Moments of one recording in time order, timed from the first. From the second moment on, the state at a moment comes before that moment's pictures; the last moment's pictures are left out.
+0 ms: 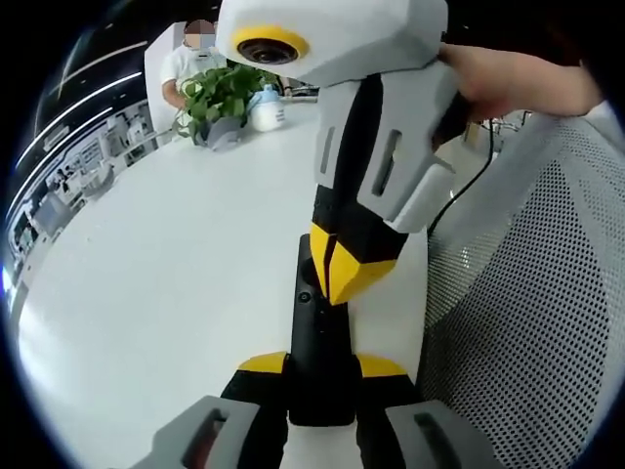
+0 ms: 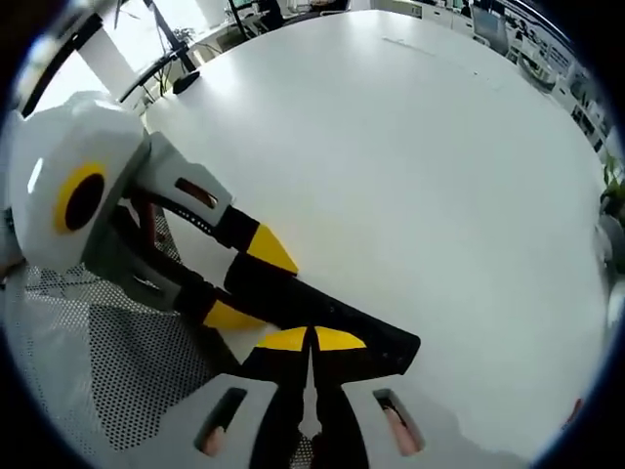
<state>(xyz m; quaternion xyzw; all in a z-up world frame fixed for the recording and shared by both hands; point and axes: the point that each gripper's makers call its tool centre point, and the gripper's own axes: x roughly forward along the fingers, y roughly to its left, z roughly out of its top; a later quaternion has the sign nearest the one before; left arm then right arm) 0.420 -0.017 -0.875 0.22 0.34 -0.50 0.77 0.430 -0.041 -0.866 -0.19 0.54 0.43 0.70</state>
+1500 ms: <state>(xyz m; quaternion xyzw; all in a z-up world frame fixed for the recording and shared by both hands) 0.420 -0.021 -0.876 0.22 0.34 -0.51 0.76 0.436 -0.034 -0.870 -0.23 0.50 0.43 0.71</state>
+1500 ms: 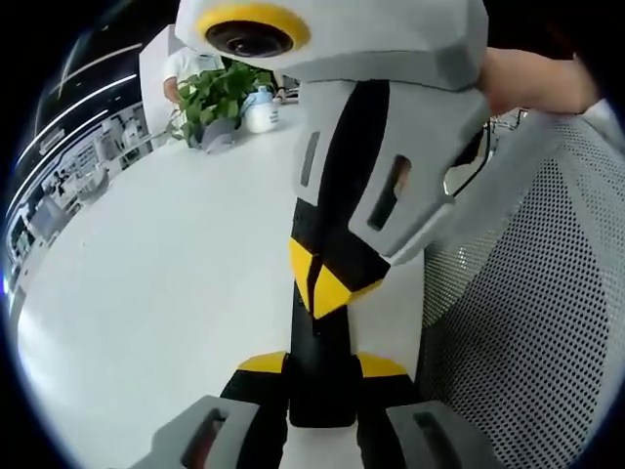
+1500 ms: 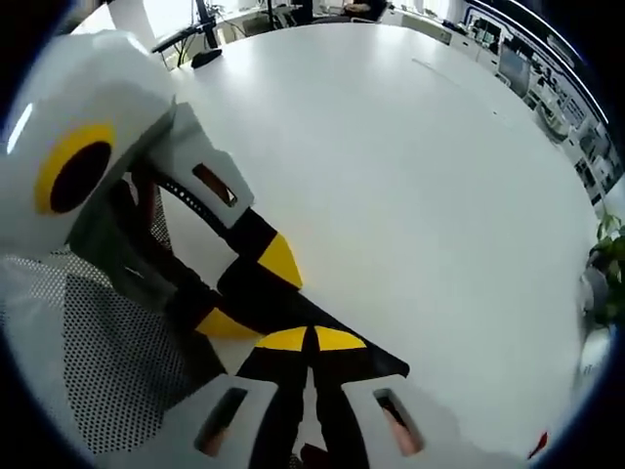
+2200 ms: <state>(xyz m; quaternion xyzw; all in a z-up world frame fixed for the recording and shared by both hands) 0.420 -0.021 -0.876 0.22 0.34 -0.51 0.76 0.429 -0.035 -0.869 -0.21 0.52 0.44 0.71</state>
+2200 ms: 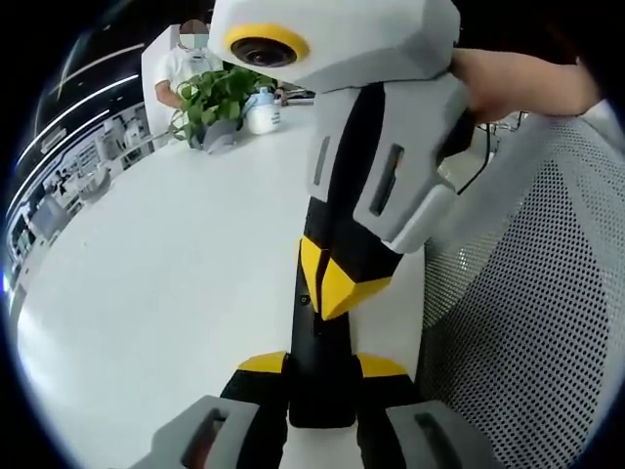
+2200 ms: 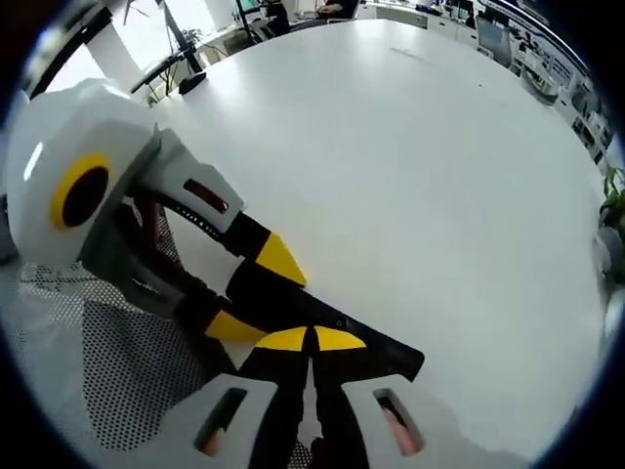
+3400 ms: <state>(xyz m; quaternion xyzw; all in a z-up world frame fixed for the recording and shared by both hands) 0.420 -0.021 -0.876 0.21 0.34 -0.50 0.76 0.432 -0.033 -0.869 -0.27 0.51 0.42 0.70</state>
